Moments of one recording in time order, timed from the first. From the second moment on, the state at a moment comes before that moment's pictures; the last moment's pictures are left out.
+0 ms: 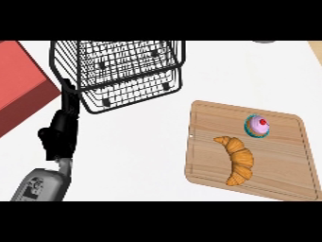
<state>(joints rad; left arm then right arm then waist) -0.19 0.23 -0.21 -1.48 0.06 0.39 -0.01 -0.36 -1.00 -0.26 -1.54 -0.29 0.92 -0.03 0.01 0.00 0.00</state>
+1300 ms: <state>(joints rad) -0.14 0.19 -0.18 -1.53 -0.01 0.35 0.03 -0.38 -0.90 -0.09 -1.73 0.02 0.96 0.16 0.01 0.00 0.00</state>
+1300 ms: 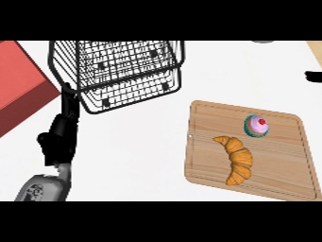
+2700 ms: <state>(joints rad) -0.13 0.14 -0.13 -1.53 -0.06 0.29 0.01 -0.37 -0.78 0.00 -1.56 0.60 0.76 -0.20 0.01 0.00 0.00</state>
